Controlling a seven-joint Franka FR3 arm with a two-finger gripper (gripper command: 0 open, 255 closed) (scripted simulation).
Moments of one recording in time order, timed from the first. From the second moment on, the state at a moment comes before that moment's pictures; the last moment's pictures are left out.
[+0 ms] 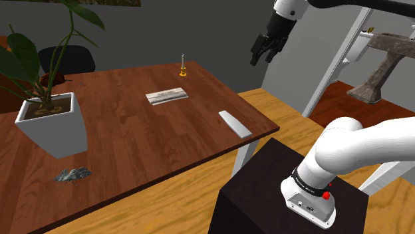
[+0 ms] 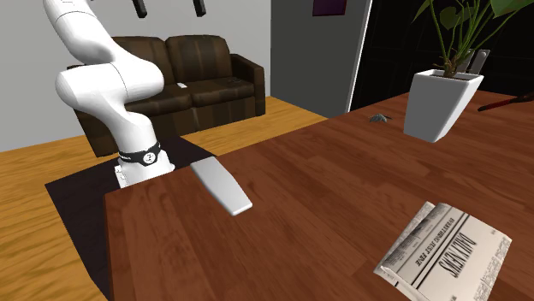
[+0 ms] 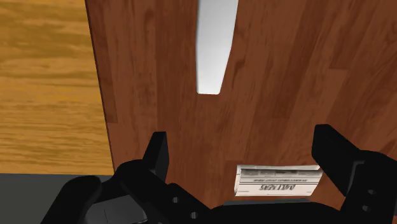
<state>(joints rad) 0.01 -0.81 0.01 -2.29 0.01 1.70 0.16</state>
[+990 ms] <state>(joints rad) 0.00 -0.62 0.04 -2.55 0.02 2.01 0.24</state>
